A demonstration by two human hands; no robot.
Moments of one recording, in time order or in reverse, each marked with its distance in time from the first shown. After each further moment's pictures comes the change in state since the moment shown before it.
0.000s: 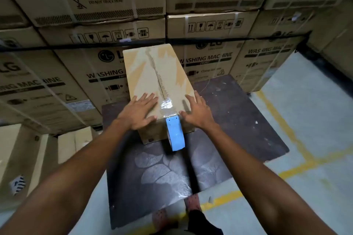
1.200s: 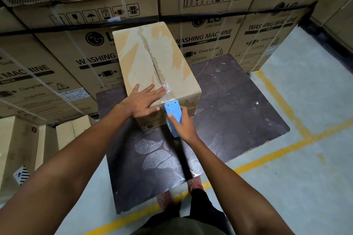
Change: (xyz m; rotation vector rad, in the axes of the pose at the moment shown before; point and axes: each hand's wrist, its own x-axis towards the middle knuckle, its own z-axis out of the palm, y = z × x) left_hand 0.030 -0.002 0.021 0.035 -0.151 0.198; right_hand -0.050 -0.007 0.117 0.824 0.022 0.165
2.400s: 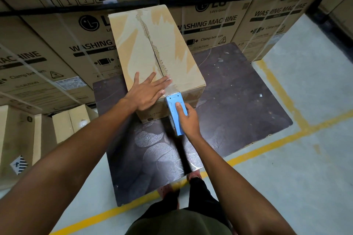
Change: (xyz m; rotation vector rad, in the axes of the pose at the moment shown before) left_hand 0.014 0.011 0.009 -0.070 0.128 -0.083; right_hand 0.001 0.005 0.011 0.132 0.198 0.096
